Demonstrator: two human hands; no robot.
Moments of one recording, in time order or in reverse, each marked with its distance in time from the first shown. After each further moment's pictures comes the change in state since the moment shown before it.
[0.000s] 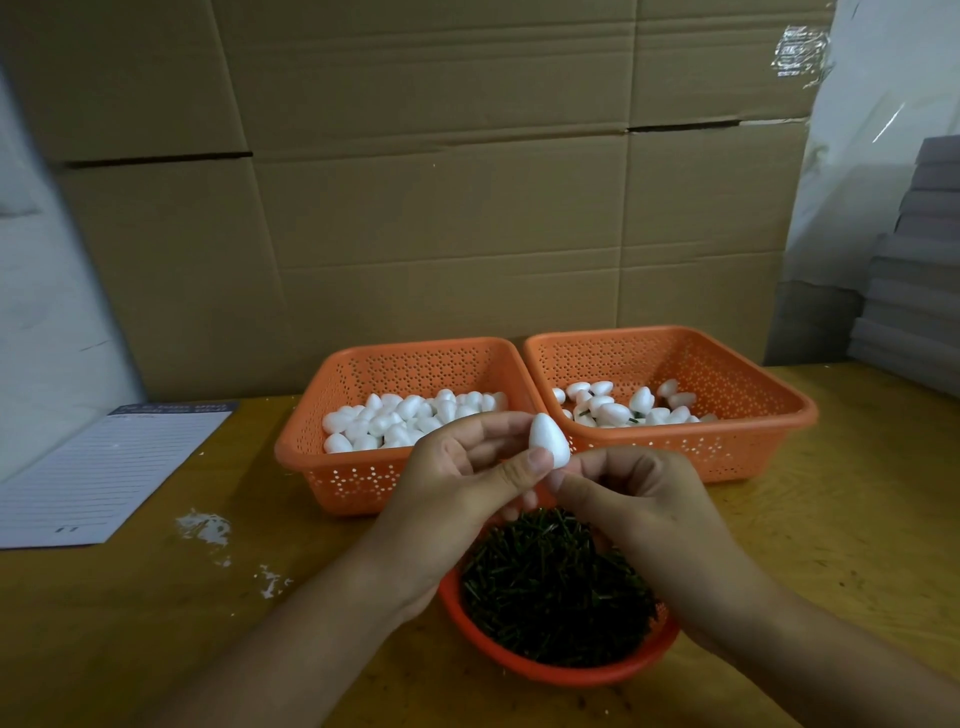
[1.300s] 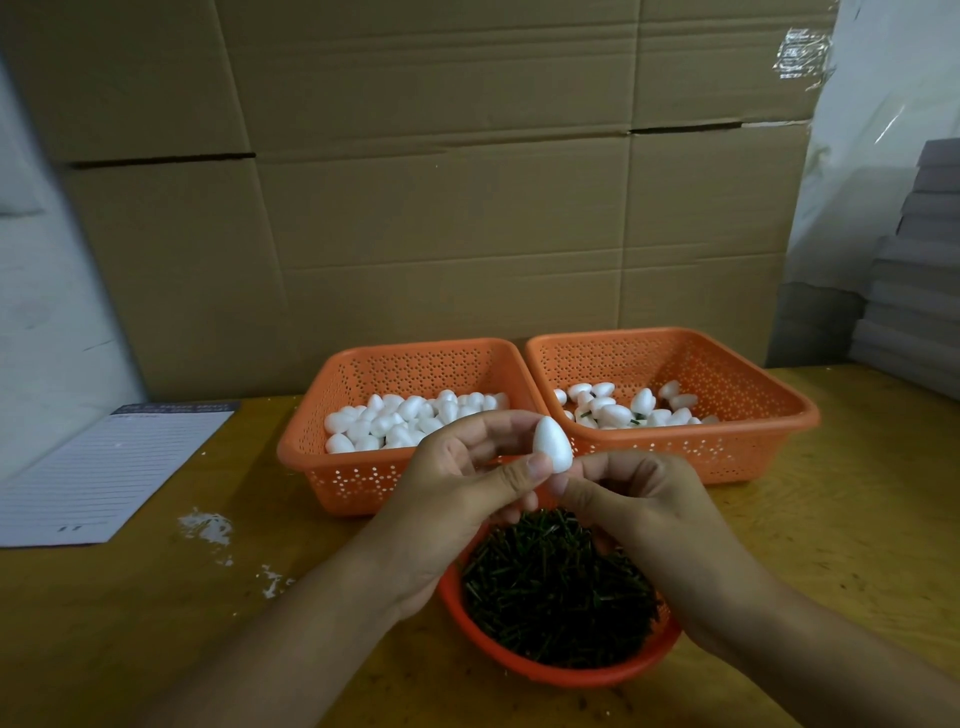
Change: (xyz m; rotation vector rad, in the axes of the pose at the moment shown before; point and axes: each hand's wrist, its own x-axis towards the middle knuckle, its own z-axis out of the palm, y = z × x) left_hand -0.001 0.003 -0.004 0.002 -0.057 -0.035; right_hand -0.001 0.003 -0.002 0.001 -0.025 0.059
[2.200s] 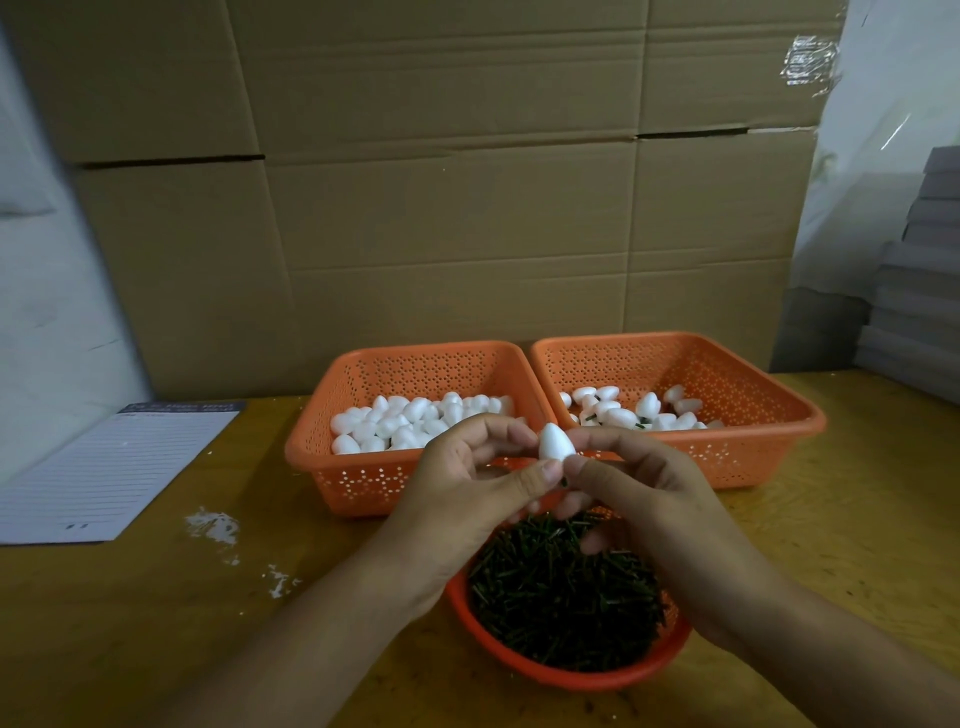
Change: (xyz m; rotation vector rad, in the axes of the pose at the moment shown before) left_hand 0.004 -0.007 0.000 0.060 0.103 0.022; right_hand 0.007 0.002 -0.003 0.154 -0.023 0.034
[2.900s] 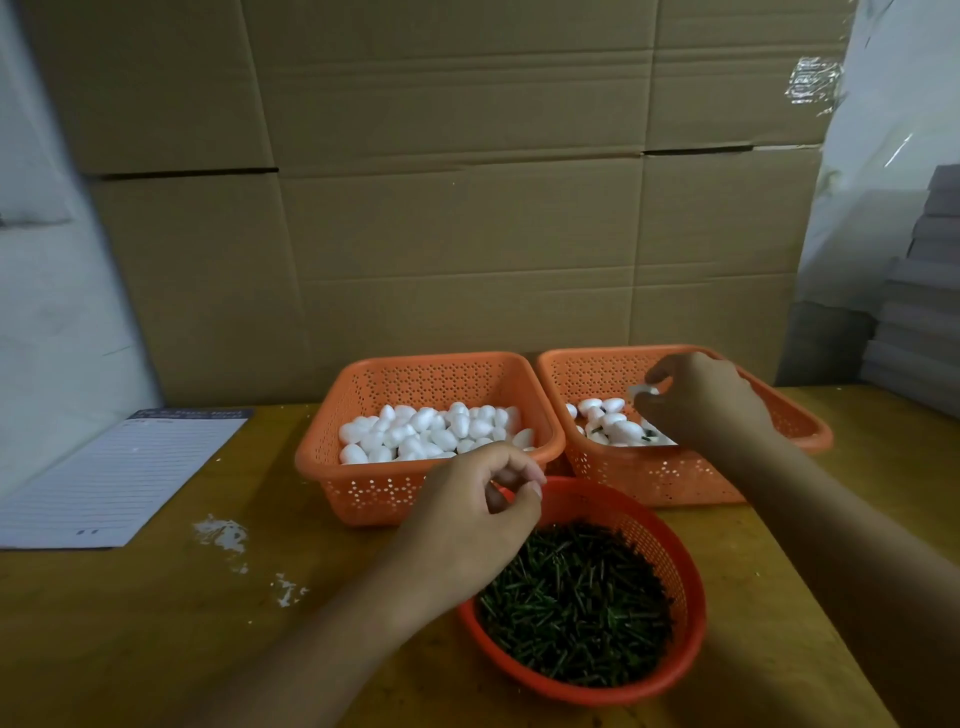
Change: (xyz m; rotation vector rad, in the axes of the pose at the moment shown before) left_hand 0.004 -0.014 -0.009 0.525 0.049 0.131; right_hand 0.110 -0.009 -0.081 -1.257 0.434 0.105
